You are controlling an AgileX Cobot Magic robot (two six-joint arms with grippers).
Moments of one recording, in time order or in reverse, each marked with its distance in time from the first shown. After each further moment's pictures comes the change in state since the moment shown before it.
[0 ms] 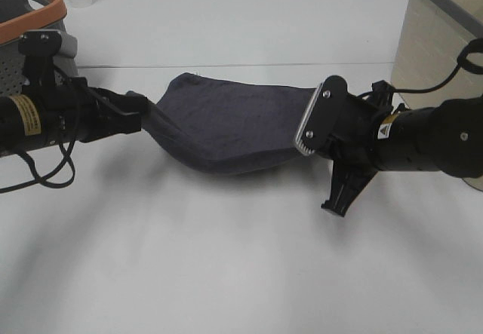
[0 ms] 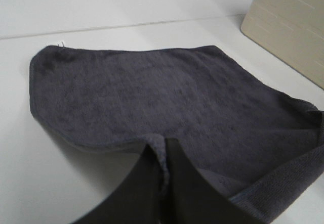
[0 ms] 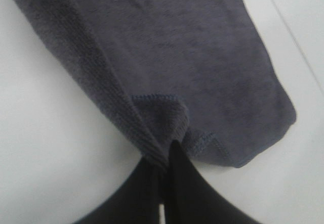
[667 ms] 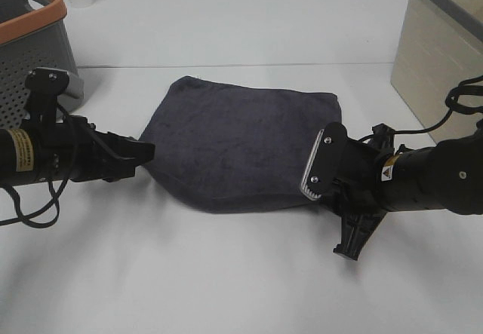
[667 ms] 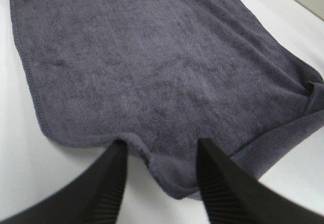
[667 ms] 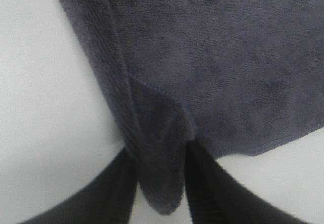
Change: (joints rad) left arm 0.000 0.000 0.086 0.107 0.055 -0.030; right arm 0.009 0.062 0.086 -0.035 -0.001 0.033
